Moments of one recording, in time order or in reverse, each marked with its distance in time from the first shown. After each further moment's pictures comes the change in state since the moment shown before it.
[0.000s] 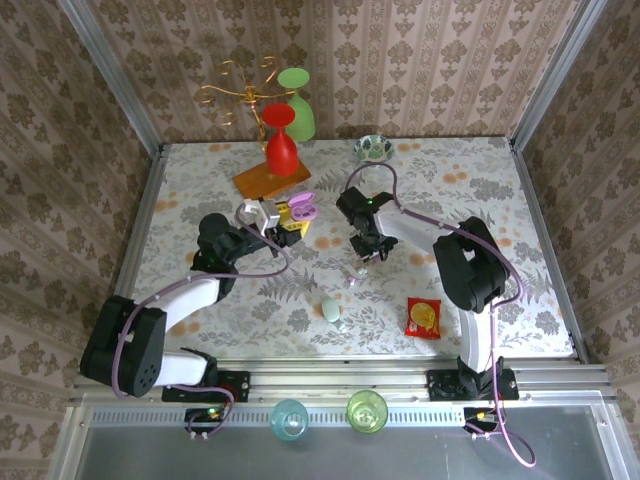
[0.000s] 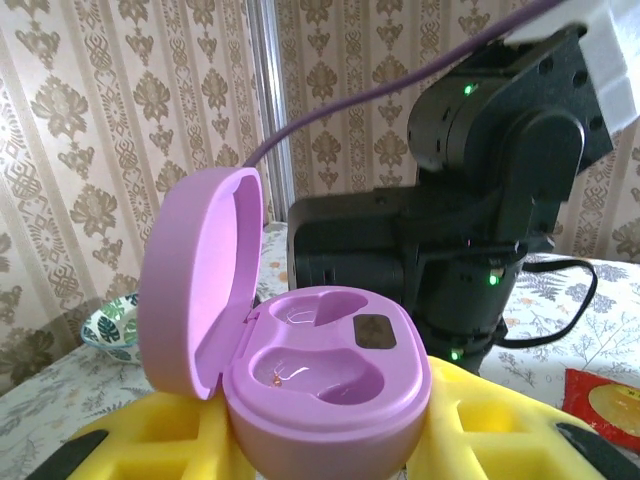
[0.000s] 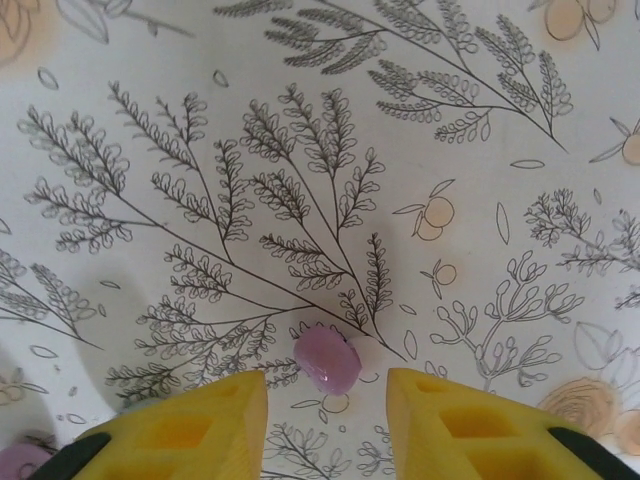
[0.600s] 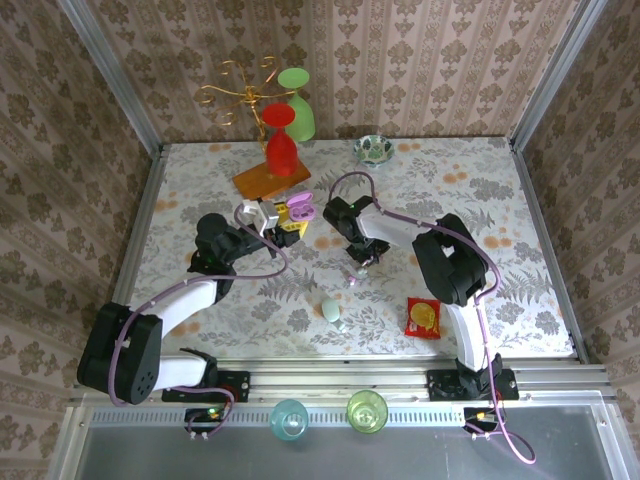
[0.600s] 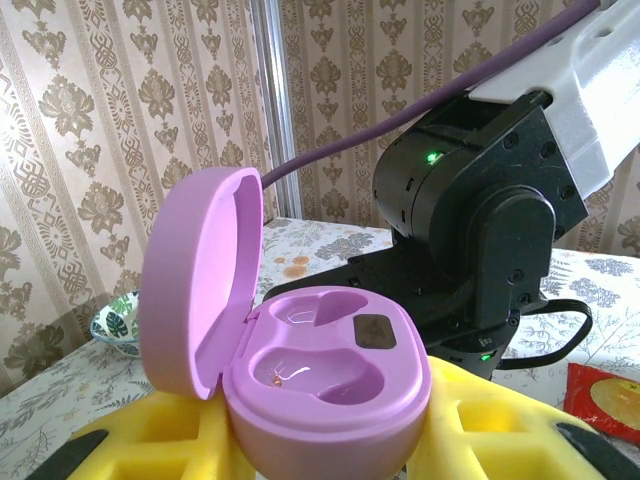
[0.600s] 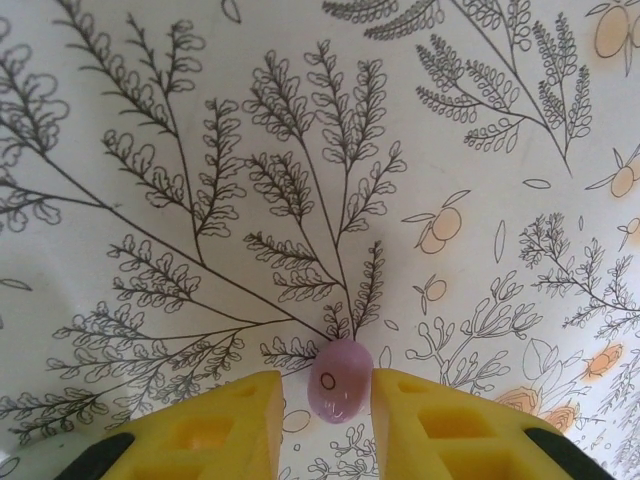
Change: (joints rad) left arm 0.005 -0.028 -0.001 -0.051 -0.007 0.023; right arm 0.061 0.119 0.089 -0.108 0.152 -0.103
